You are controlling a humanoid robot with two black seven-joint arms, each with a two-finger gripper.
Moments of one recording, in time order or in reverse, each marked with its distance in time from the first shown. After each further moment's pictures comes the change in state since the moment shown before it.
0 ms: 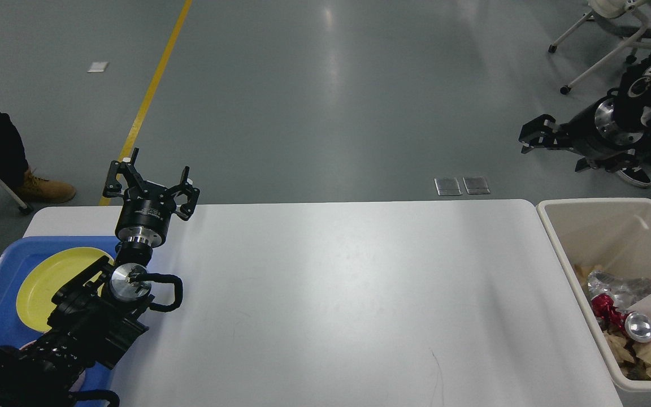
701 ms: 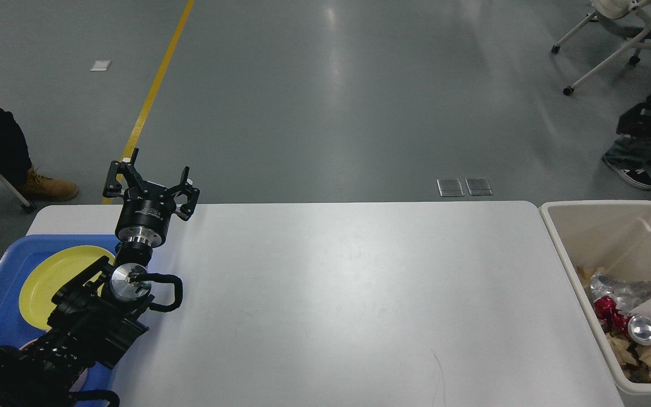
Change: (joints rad) left arm 0.000 0.000 0.000 0.000 0.000 0.000 0.000; right arm 0.271 -0.099 -0.348 0.108 0.002 0.051 -0.004
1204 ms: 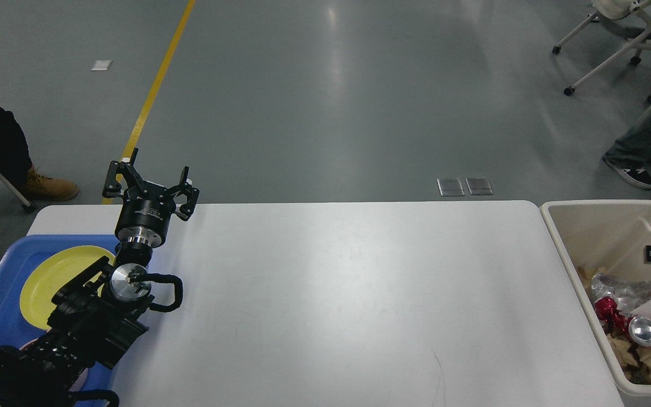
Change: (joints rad) left arm 0.000 0.000 0.000 0.000 0.000 0.000 0.000; right arm -0.479 0.075 -0.312 -0.124 -0.040 -0.328 -0.006
